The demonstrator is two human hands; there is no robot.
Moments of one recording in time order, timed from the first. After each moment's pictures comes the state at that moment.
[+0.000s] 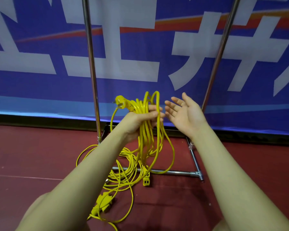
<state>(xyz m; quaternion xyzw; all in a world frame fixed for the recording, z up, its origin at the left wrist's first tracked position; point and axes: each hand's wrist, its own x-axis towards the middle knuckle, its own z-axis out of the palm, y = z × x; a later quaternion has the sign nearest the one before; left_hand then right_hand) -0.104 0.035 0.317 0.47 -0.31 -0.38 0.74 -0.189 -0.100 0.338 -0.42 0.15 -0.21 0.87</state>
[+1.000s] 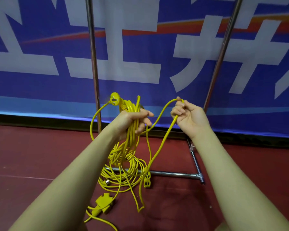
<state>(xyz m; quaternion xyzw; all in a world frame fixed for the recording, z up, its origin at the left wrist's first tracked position) -0.087 0.056 0.321 0.53 -0.30 -0.39 0.69 -0.188 -0.100 0.338 -0.25 0.09 -0.23 0.94</state>
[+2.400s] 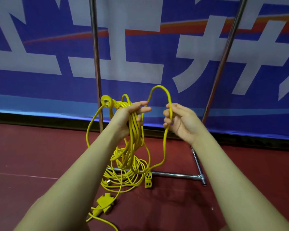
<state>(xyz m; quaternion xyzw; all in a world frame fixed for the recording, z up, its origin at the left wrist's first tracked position) -0.077 0.053 0.324 0.46 -0.18 -0.37 0.79 -0.190 -0.079 0.335 -0.52 0.09 -0.17 0.83</state>
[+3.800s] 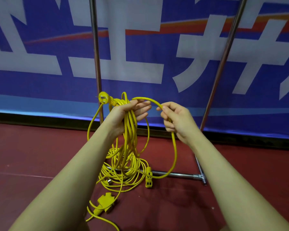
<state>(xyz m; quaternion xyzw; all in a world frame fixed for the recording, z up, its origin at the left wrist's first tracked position) -0.066 0.061 0.325 0.41 -0.22 -0.38 0.80 -0.182 -0.074 0.324 -0.68 0.07 -0.22 0.69</state>
